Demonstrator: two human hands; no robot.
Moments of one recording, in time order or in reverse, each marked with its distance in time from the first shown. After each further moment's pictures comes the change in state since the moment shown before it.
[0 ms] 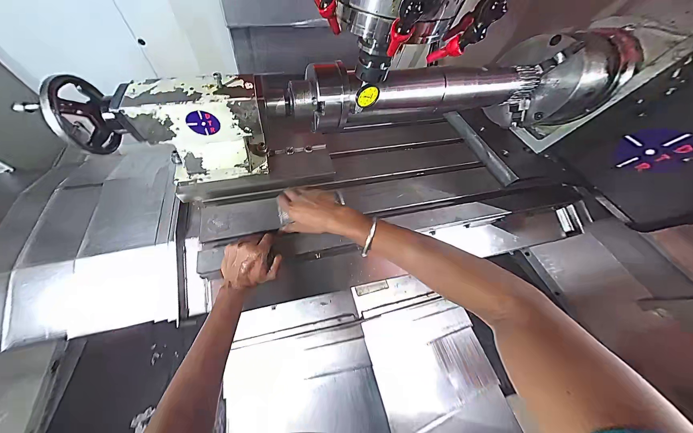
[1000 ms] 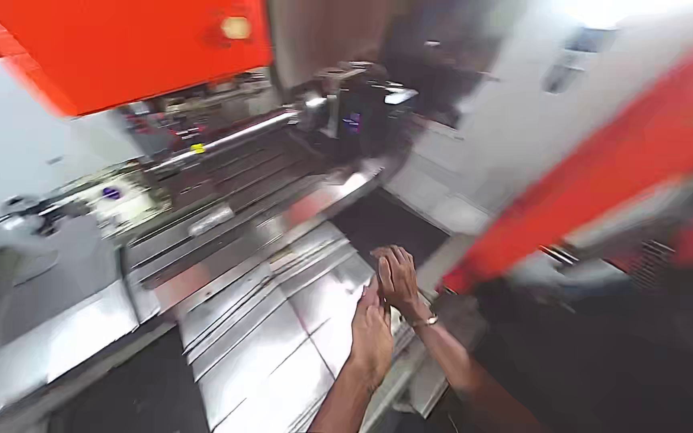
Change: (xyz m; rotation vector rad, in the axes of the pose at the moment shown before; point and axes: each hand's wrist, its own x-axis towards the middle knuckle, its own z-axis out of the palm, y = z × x) left_hand -0.128 0.554 -0.219 -2.188 -0.640 -0.782; right_hand -0.595 -0.083 0.137 0.096 1.132 0.794
